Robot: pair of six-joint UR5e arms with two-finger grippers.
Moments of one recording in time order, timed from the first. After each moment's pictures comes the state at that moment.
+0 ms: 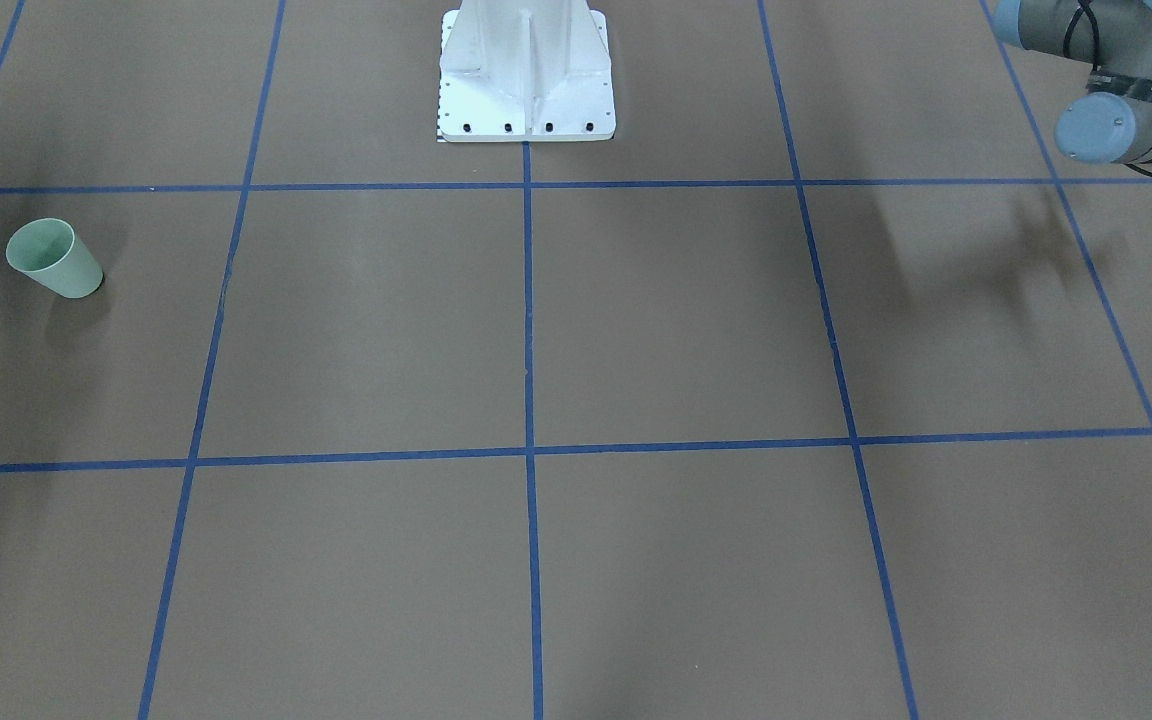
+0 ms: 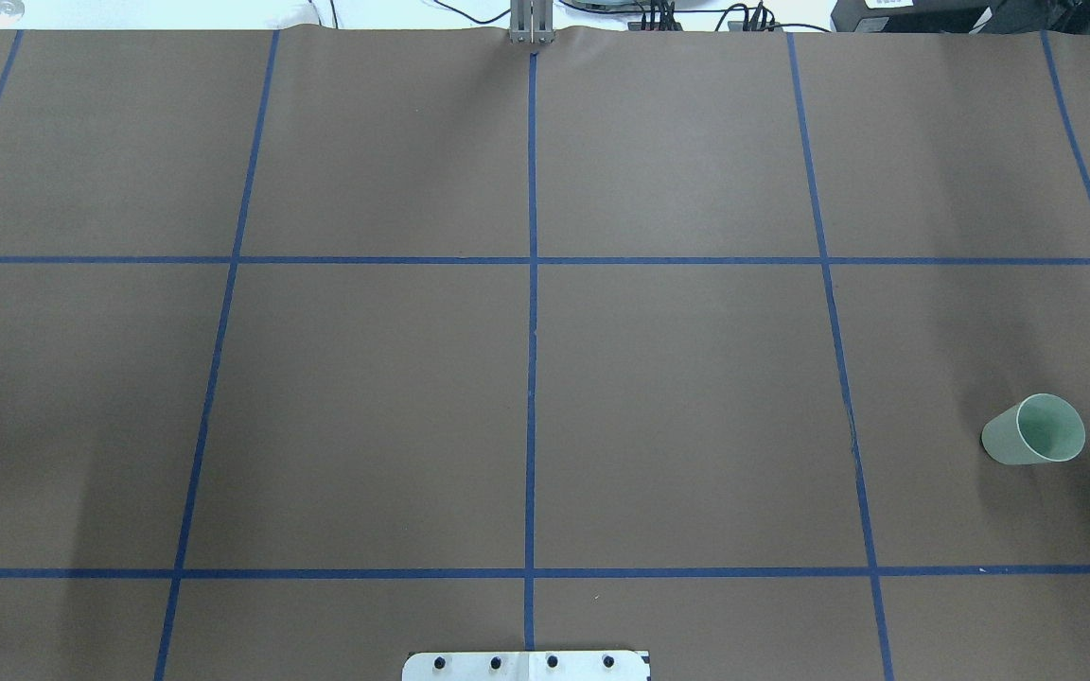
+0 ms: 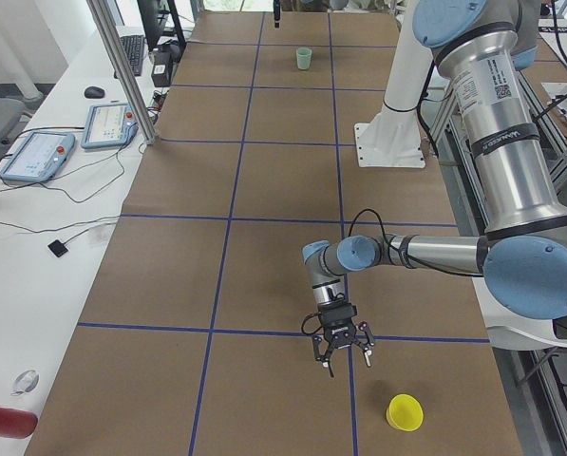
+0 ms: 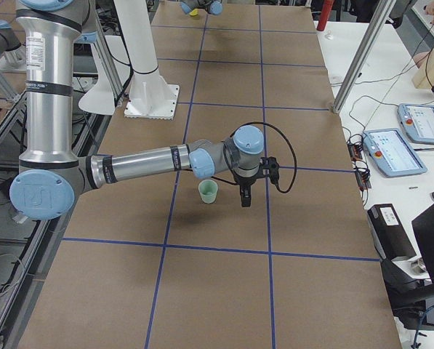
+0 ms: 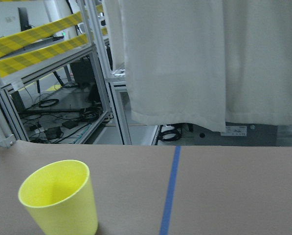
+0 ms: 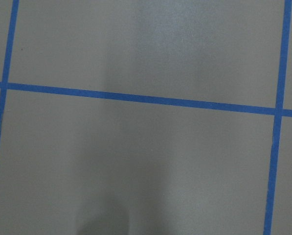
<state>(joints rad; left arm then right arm) -0.58 -1.20 -1.76 -1.20 -1.65 -2.68 1.31 -1.65 1.82 -1.42 2.35 0.32</state>
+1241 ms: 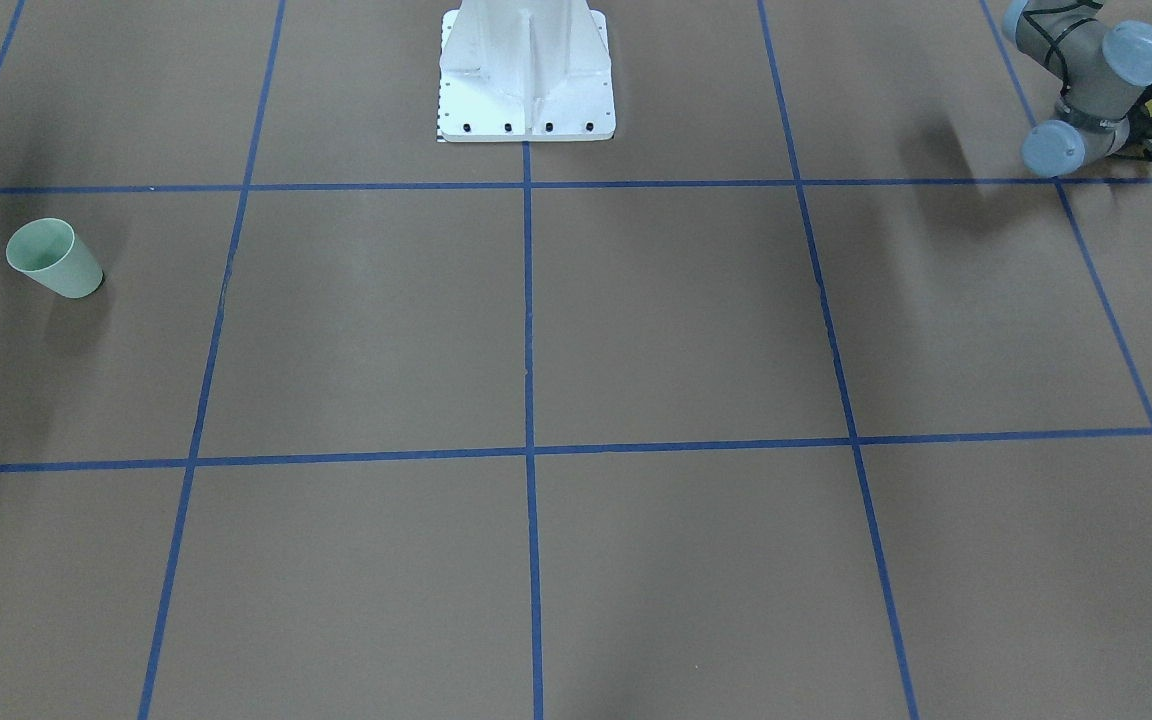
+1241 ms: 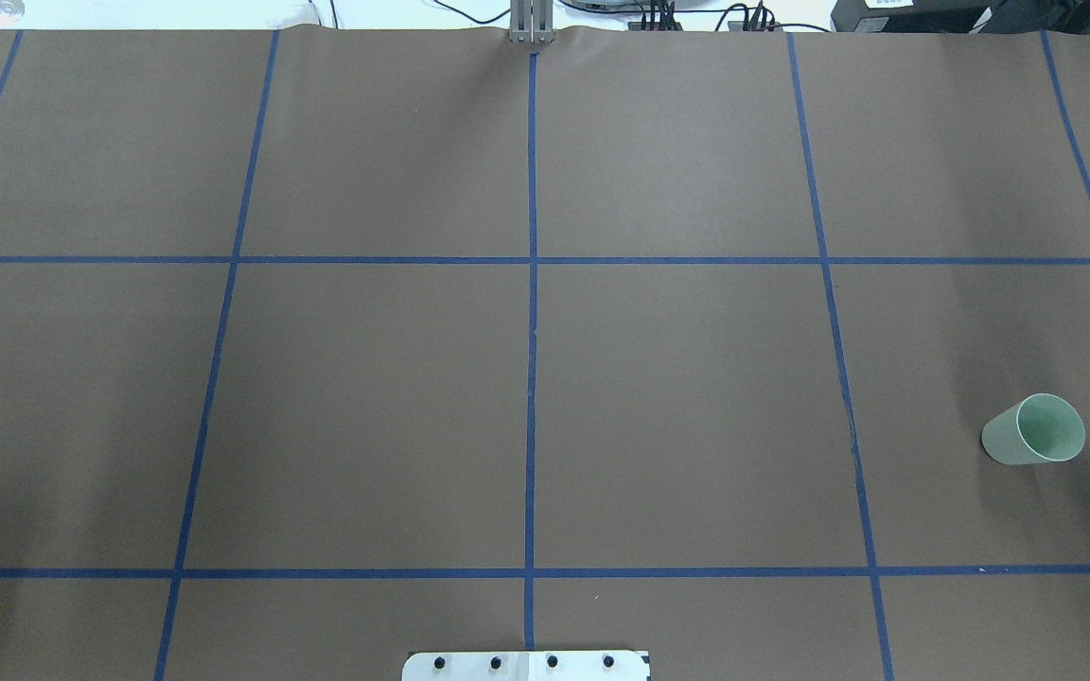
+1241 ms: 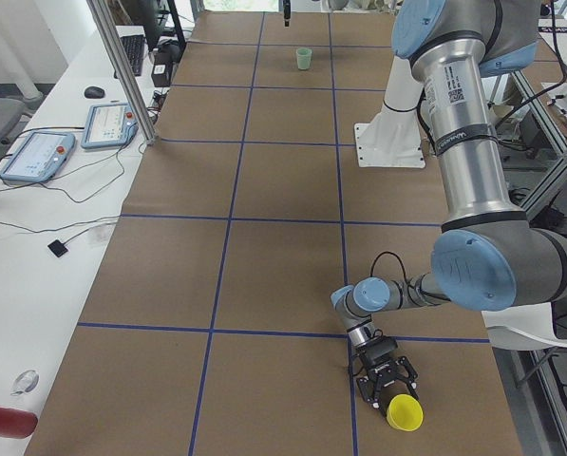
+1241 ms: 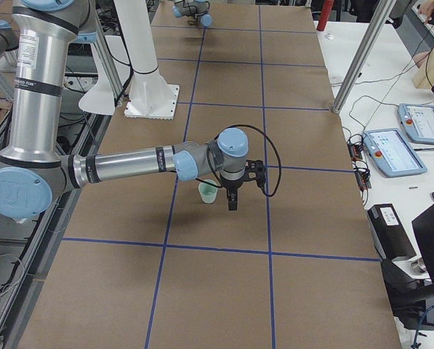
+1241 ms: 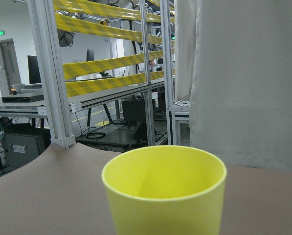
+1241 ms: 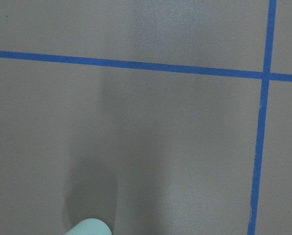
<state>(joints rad) -0.34 -1.19 -1.48 -1.38 -1.84 -2.86 1.31 -1.75 1.90 -1.41 2.34 0.32</state>
